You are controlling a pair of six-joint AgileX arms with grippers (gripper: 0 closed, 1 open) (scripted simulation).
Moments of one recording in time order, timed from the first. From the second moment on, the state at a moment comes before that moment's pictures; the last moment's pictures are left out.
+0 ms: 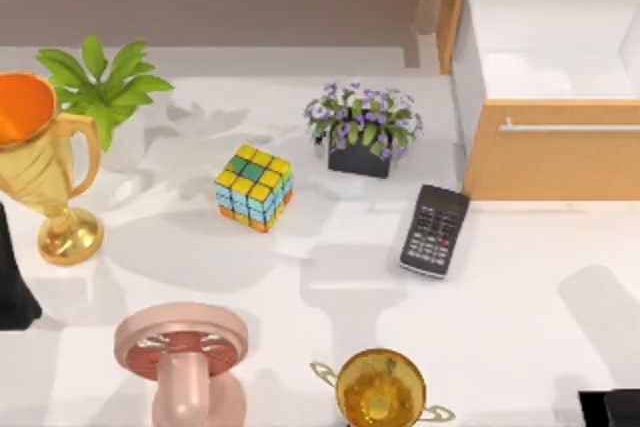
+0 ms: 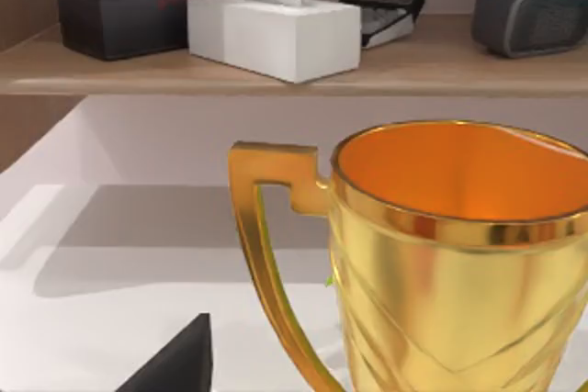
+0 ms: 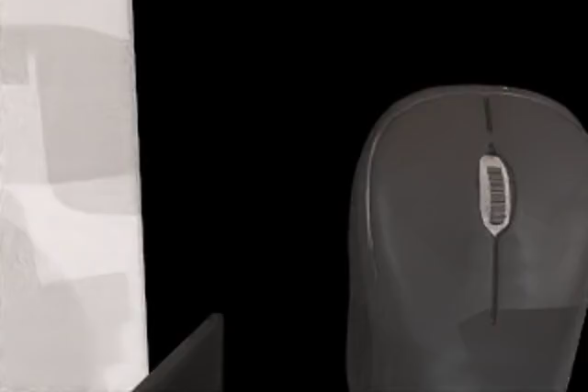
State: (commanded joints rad) left arm 0.00 0.00 0.00 0.00 0.00 0.00; right arm 0.39 1.02 0.44 -0.90 0.04 0.36
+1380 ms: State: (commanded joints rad) left arm 0.00 0.00 0.00 0.00 0.00 0.00; right arm 0.45 1.43 0.28 0.62 0.16 -0.77
